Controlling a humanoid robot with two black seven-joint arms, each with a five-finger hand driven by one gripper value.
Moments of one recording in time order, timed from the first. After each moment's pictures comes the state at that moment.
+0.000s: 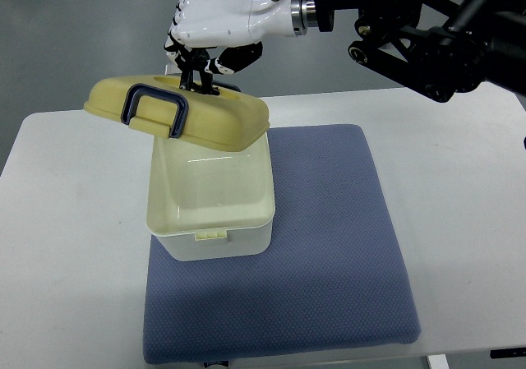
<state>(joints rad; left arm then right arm) -0.07 0.00 -0.03 -0.11 0.02 -0.09 0.05 1.50 -0.23 0.25 0.89 -1.87 -0.02 0.61</state>
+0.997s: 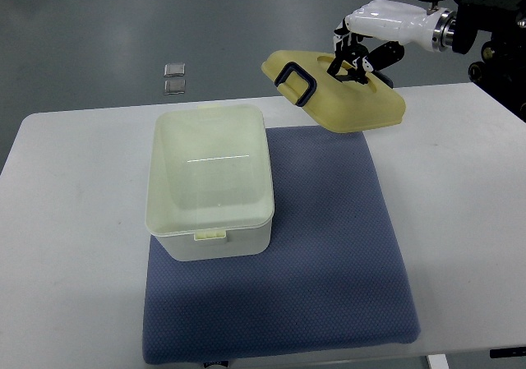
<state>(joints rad) -0.07 0.00 -0.02 -0.11 0.02 -0.09 0.05 1.22 -0.44 0.29 0.67 -1.69 0.07 0.50</state>
